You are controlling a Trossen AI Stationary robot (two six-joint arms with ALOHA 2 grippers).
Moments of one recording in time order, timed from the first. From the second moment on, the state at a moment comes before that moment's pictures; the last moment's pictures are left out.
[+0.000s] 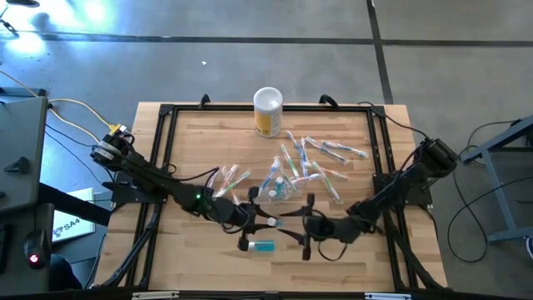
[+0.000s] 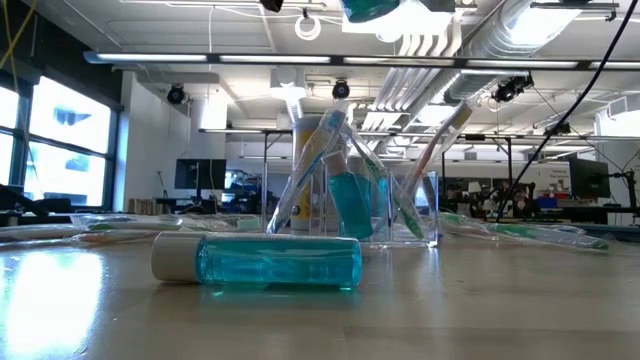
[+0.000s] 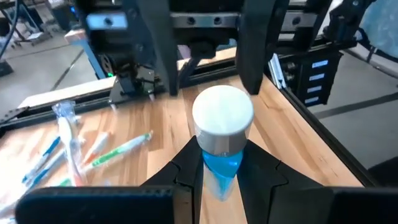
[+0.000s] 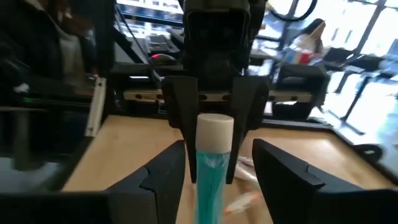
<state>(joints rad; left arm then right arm) -0.45 1.55 1.00 0.33 -0.32 0.07 0.63 1.59 0.90 0.58 0.73 -0.04</state>
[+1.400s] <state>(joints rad) -0.43 1.57 1.00 0.26 -0.34 0.00 0.44 1.59 0.89 0.51 0.32 0.08</state>
